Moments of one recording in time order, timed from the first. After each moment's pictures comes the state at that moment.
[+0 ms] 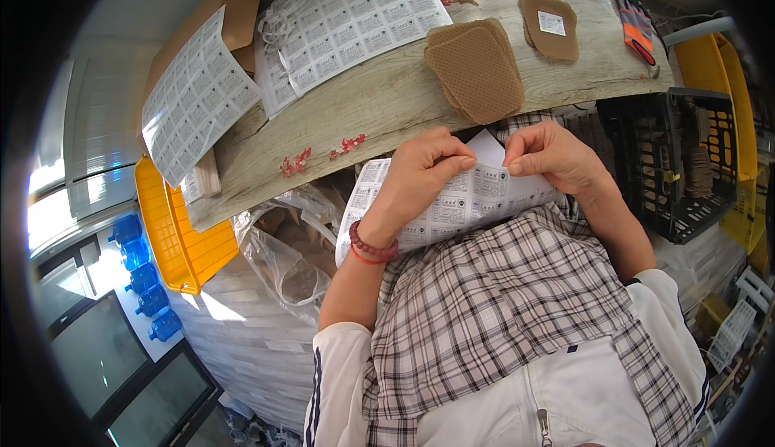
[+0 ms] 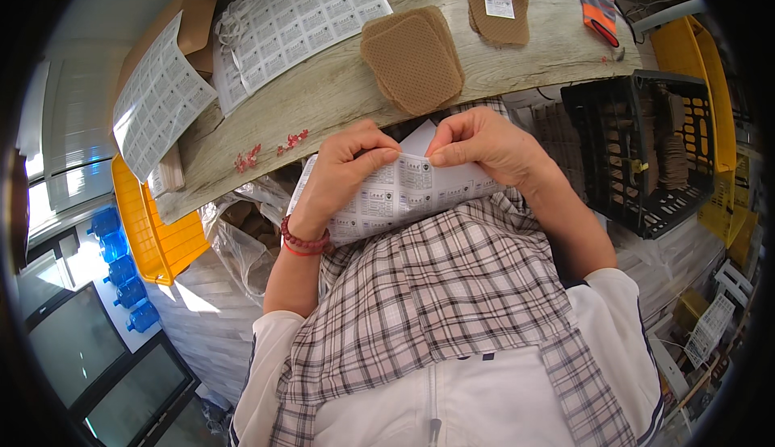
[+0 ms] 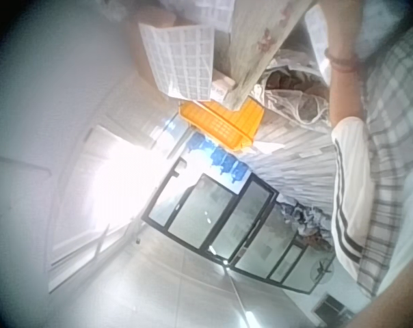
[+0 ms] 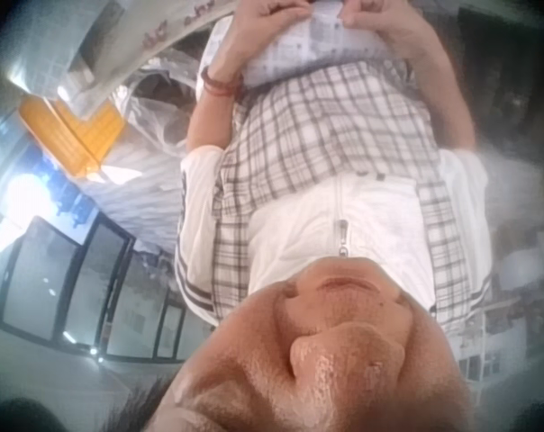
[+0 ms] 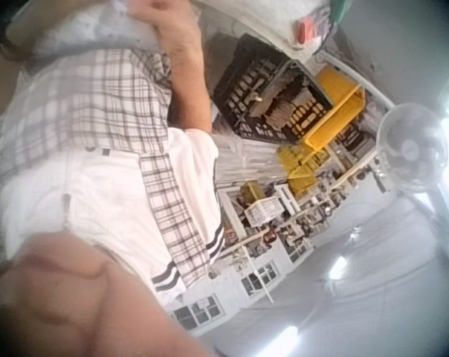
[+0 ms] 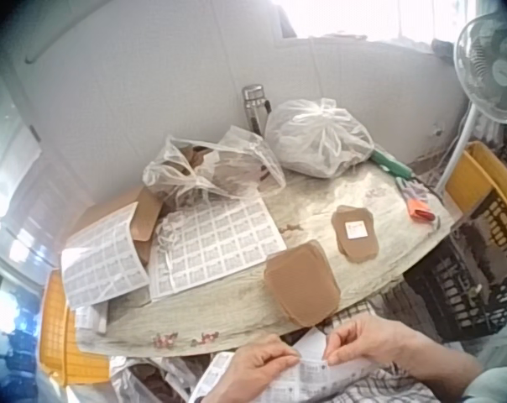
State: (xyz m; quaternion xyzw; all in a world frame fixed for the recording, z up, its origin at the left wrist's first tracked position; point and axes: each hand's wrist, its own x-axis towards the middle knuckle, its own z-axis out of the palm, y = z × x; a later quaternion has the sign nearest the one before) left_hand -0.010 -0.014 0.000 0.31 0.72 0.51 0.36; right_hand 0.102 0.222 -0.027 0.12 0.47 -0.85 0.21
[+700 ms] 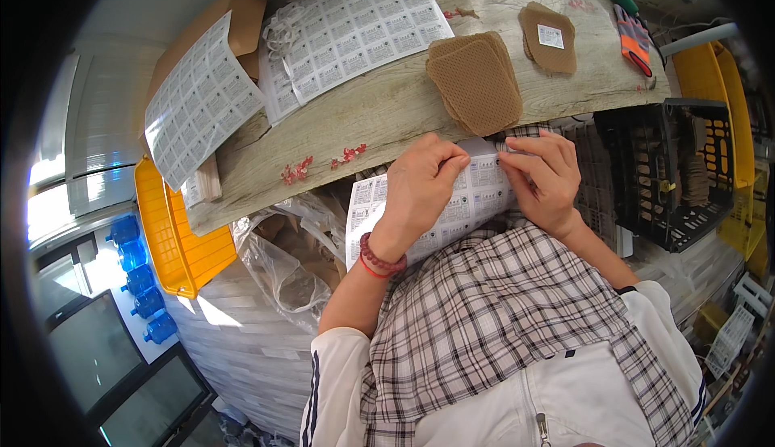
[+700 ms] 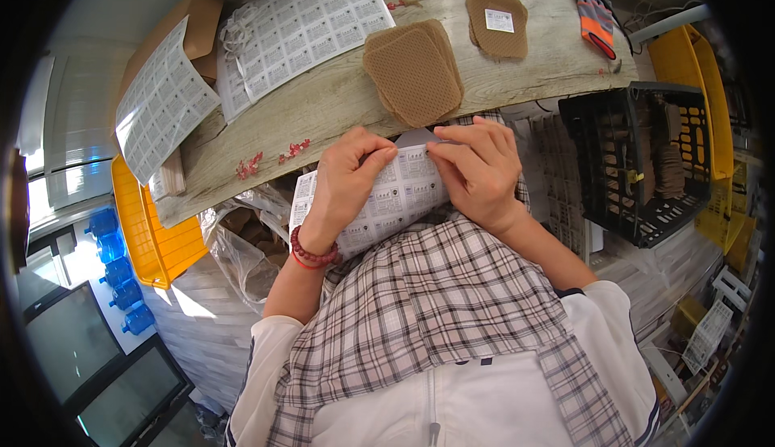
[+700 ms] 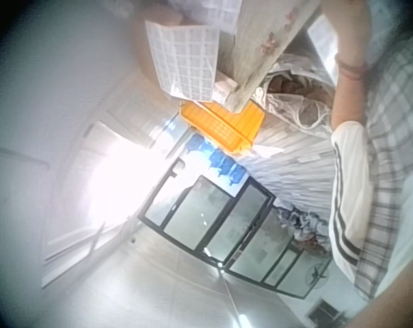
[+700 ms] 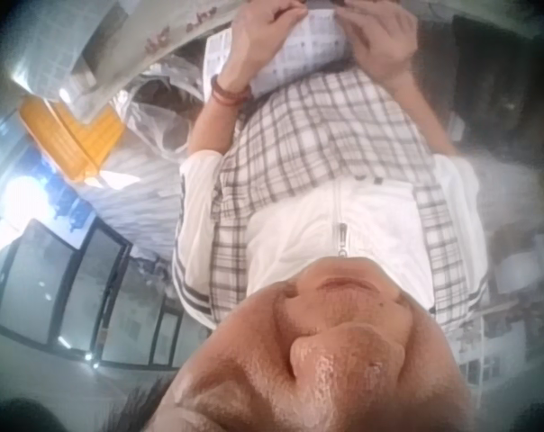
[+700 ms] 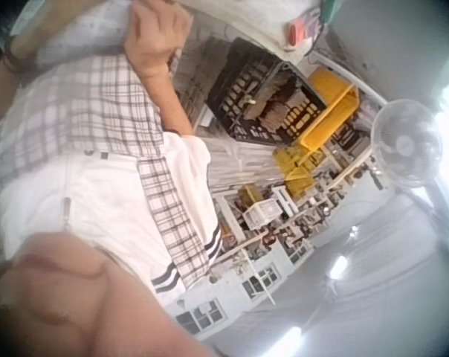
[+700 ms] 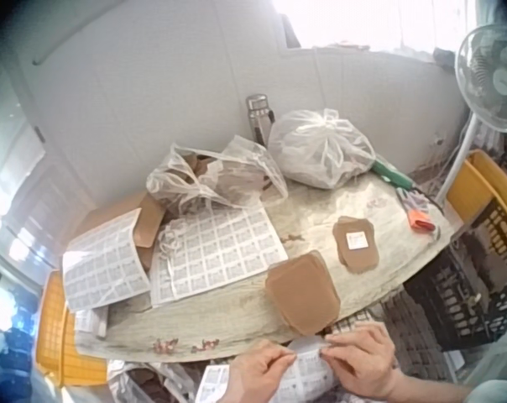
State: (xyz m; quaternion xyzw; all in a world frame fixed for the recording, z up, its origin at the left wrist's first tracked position) left_hand 0.006 -0.005 -0.005 0.27 0.81 0.47 0.21; right_hand 0.117 0.181 -0.031 -0.02 0.90 -0.24 -0.36
